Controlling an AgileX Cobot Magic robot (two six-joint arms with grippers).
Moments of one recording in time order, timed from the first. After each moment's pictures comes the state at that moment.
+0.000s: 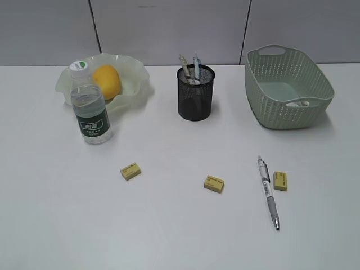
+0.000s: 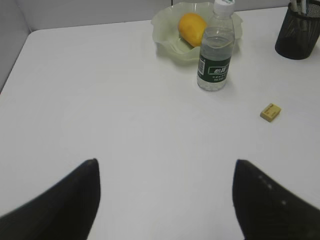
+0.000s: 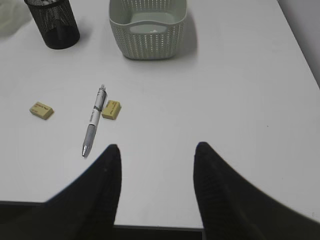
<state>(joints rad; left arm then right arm) -0.12 -0.01 -0.53 0.01 1.06 0.00 0.03 -0.01 -0.50 0.07 1.04 -0.04</state>
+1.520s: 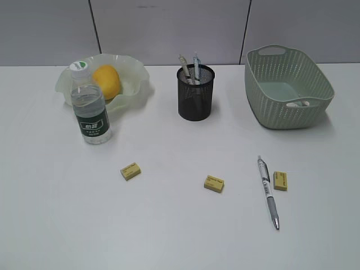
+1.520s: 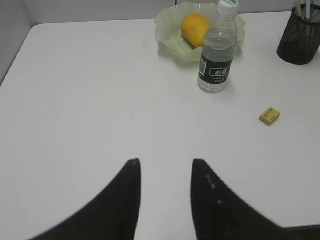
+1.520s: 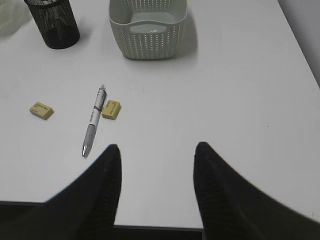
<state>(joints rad) -0.07 -0.01 -0.53 -0.02 1.07 0.00 0.03 -0.01 -0.50 0.07 1.04 -0.04</state>
